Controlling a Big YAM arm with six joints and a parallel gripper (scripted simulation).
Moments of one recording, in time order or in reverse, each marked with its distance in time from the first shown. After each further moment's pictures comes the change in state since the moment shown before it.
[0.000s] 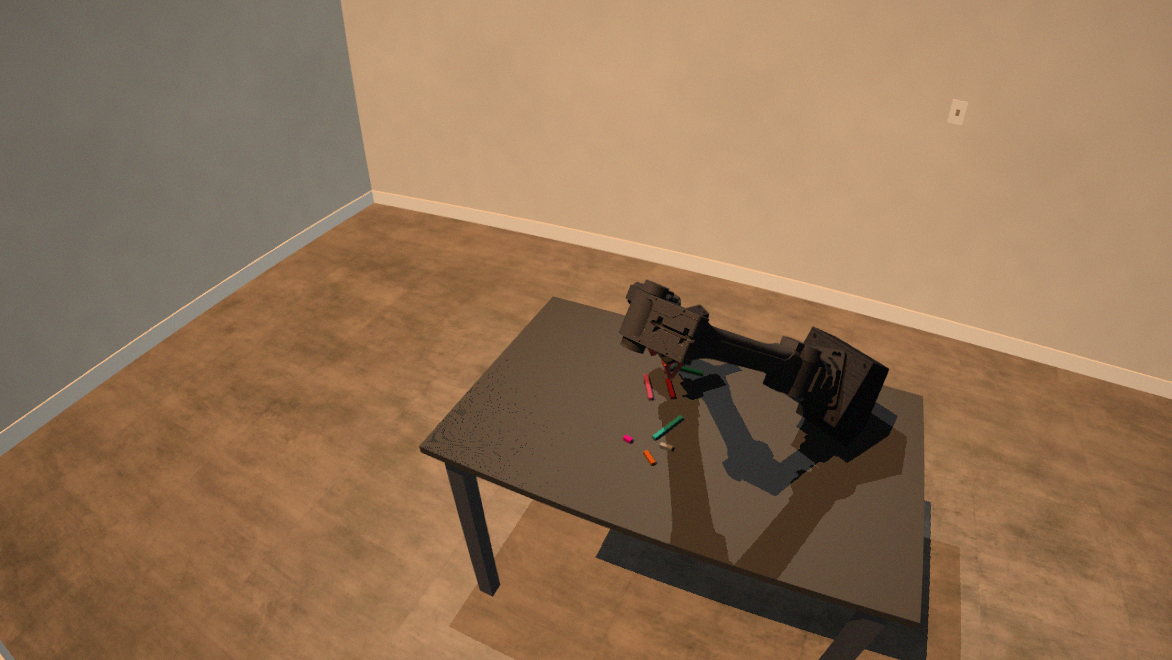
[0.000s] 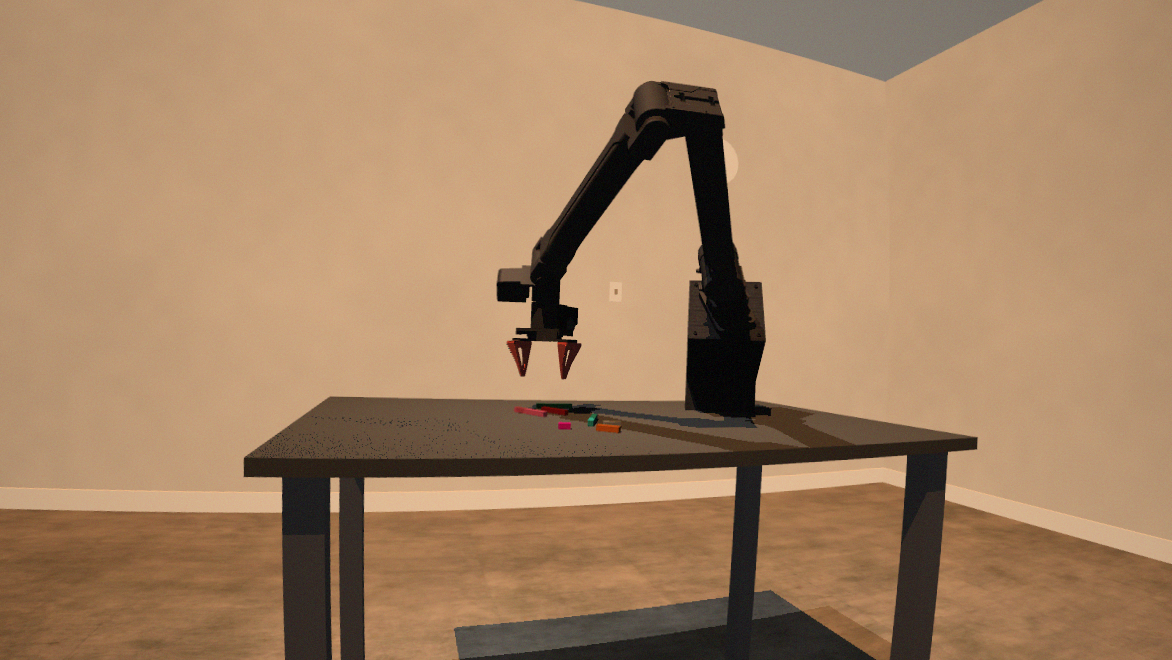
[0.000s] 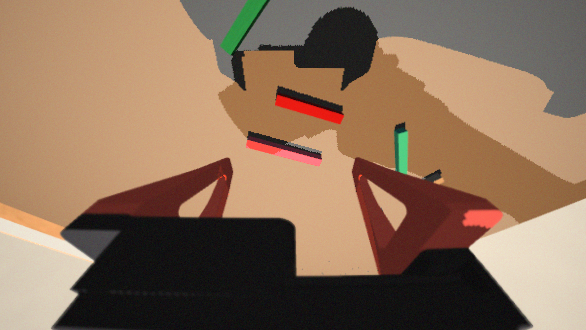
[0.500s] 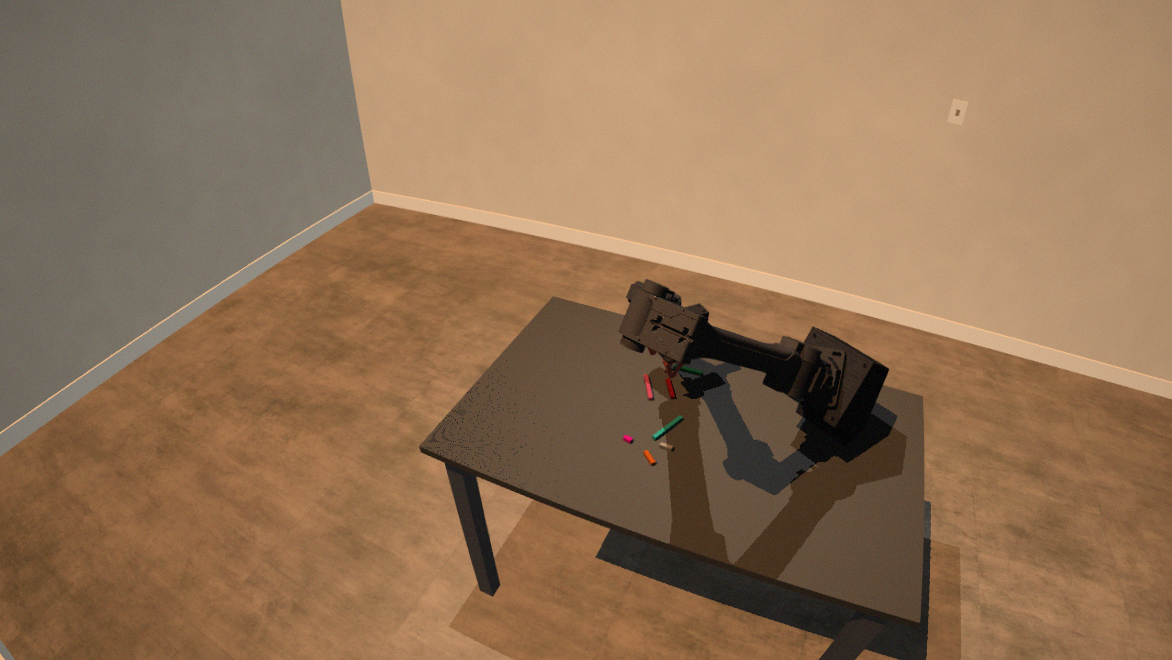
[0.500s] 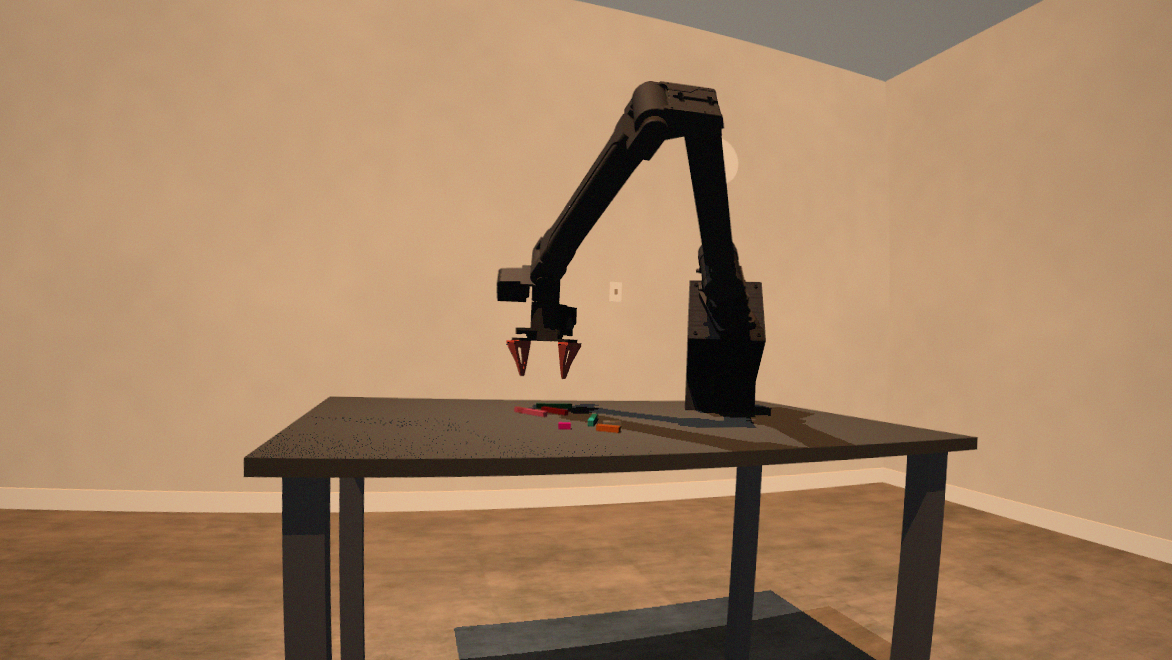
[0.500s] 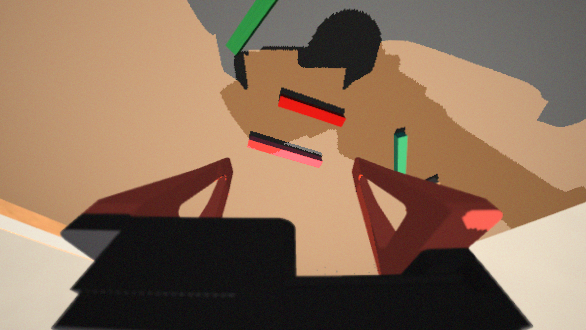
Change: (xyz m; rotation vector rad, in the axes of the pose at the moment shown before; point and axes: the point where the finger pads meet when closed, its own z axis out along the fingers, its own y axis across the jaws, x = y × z) arm -0.002 0.002 -0.001 -0.004 0.001 -0.031
